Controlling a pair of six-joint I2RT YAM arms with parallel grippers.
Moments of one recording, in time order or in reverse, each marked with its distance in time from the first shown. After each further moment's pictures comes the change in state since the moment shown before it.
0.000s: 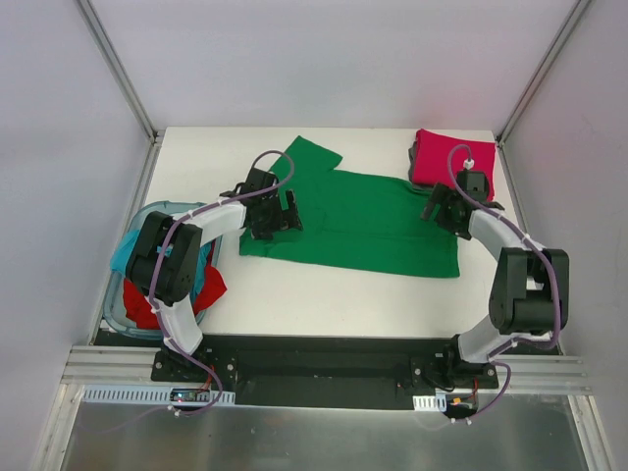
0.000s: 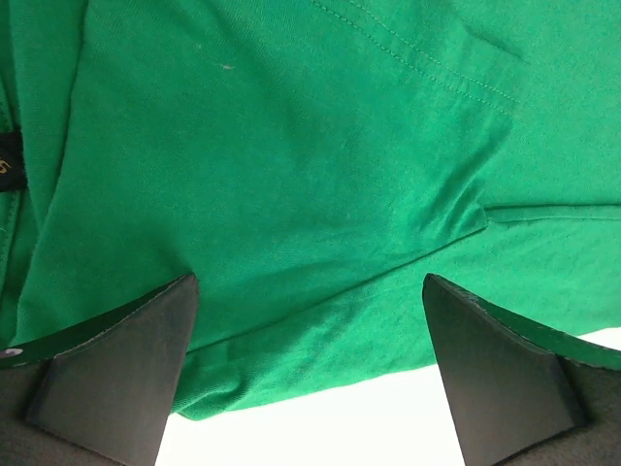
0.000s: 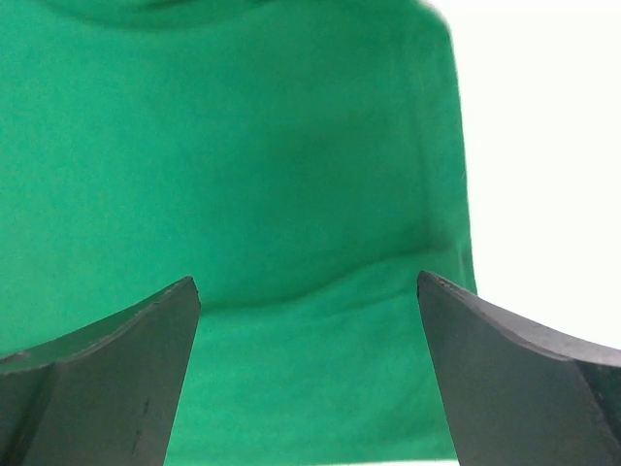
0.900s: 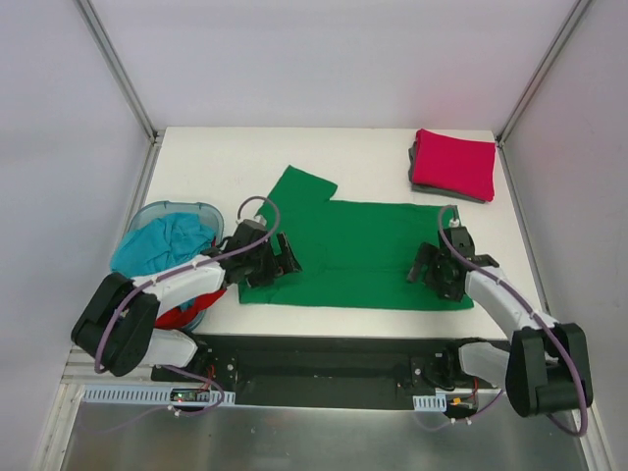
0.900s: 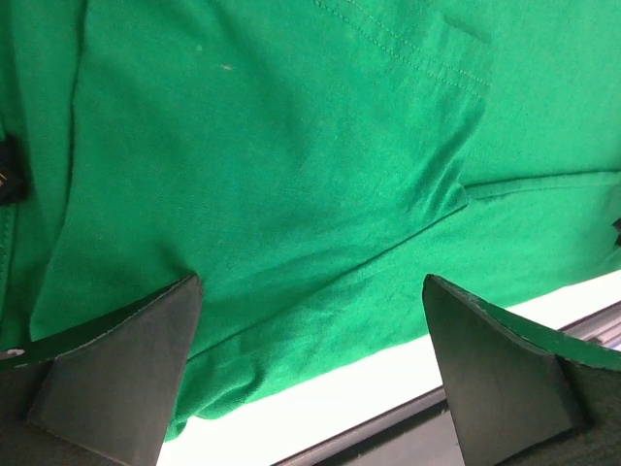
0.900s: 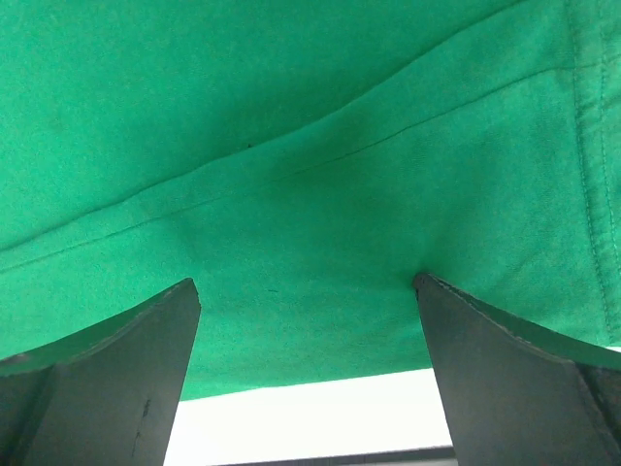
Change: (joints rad) left arm -0.123 -0.435 -0.521 0.132 0.000 -0.211; right arm 0.173 -0.438 -0.449 -0.214 -0.003 0.151
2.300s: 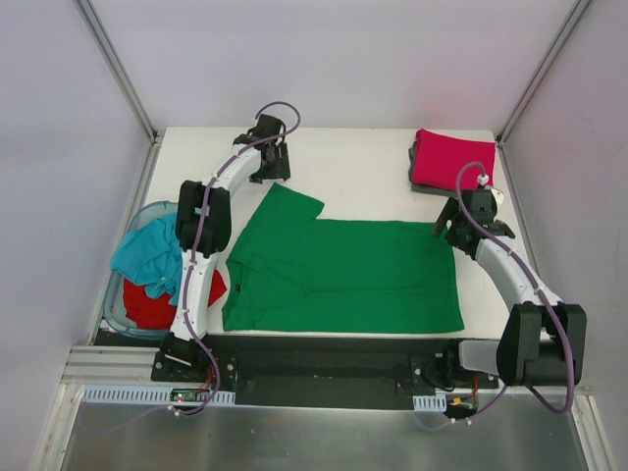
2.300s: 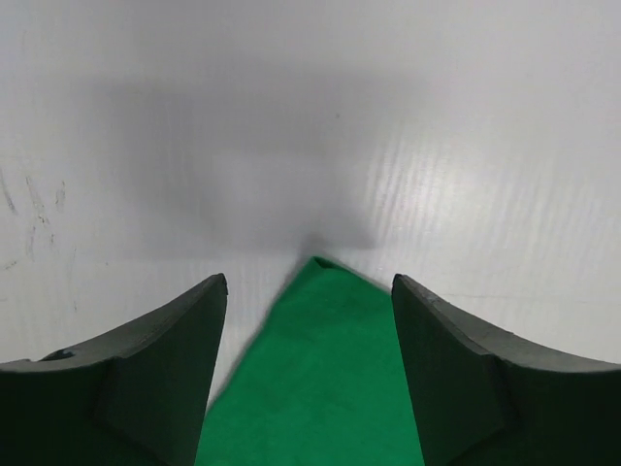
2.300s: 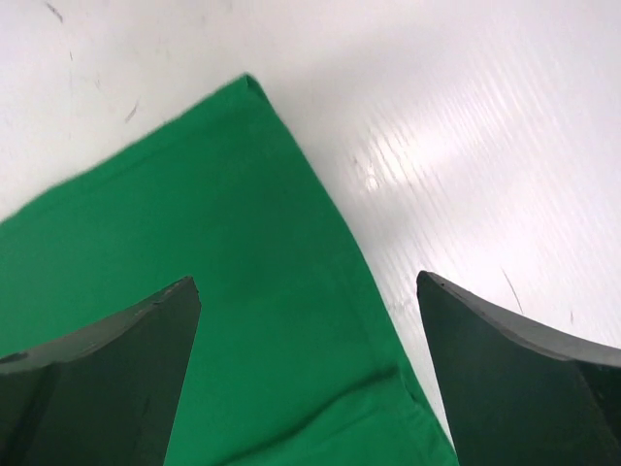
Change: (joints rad) left arm 0.213 1.001 1.466 -0.510 -0.276 0.438; right arm -0.132 0.075 0.264 0.039 0.234 -0.100
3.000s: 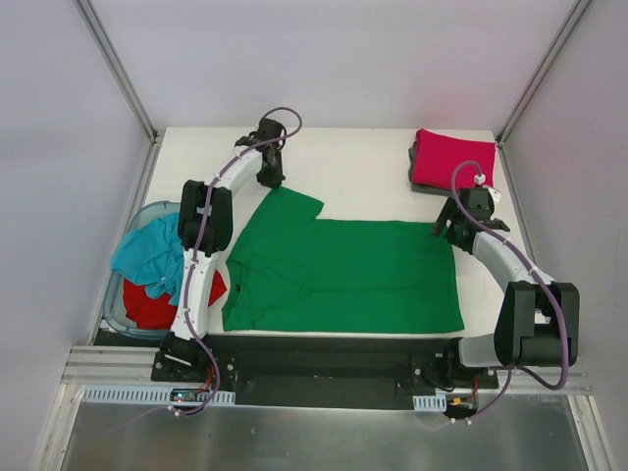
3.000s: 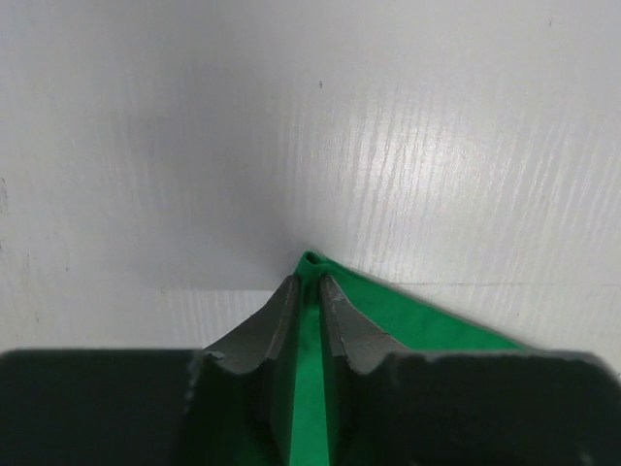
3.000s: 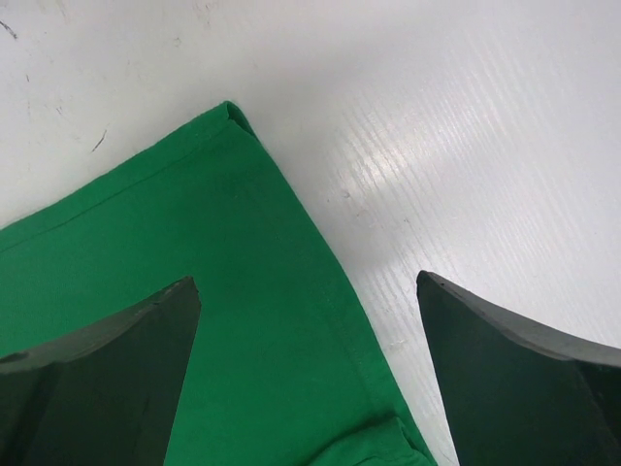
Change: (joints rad) left arm 0.010 0.055 0.016 -0.036 0.056 0.032; right arm -0.026 0.129 0.000 0.125 0.019 -0.043
